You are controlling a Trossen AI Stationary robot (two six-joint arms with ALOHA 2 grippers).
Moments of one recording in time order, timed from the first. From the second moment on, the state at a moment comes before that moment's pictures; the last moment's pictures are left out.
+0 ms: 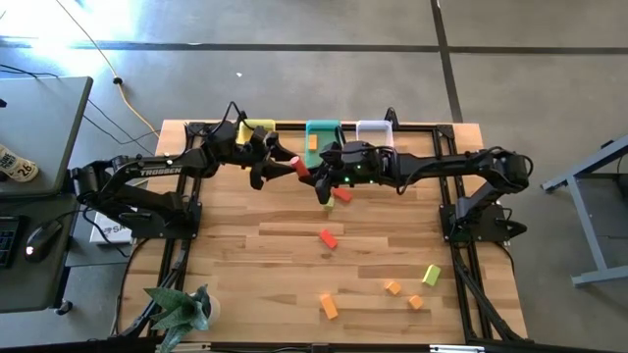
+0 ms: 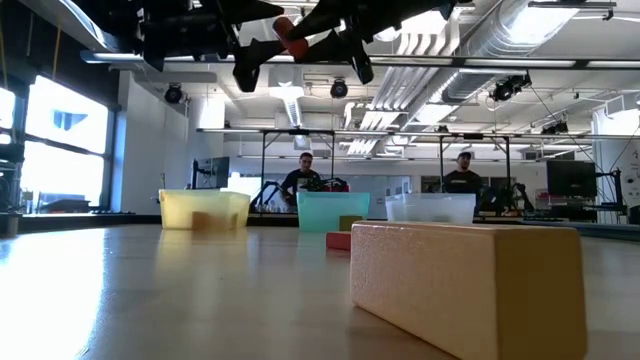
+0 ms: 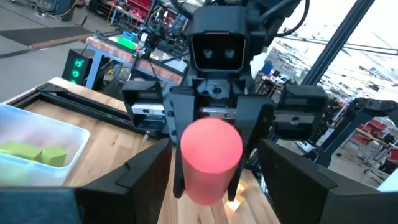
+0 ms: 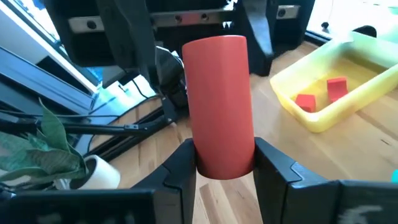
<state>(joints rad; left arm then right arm) 0.57 1.22 0.65 0.59 0.61 -0.44 -0.09 1.59 1.23 0.03 0.00 0.50</state>
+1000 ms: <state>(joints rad) 0.57 1.22 0.65 0.65 0.59 -0.45 -0.10 1.63 1.22 0.18 0.00 0.54</state>
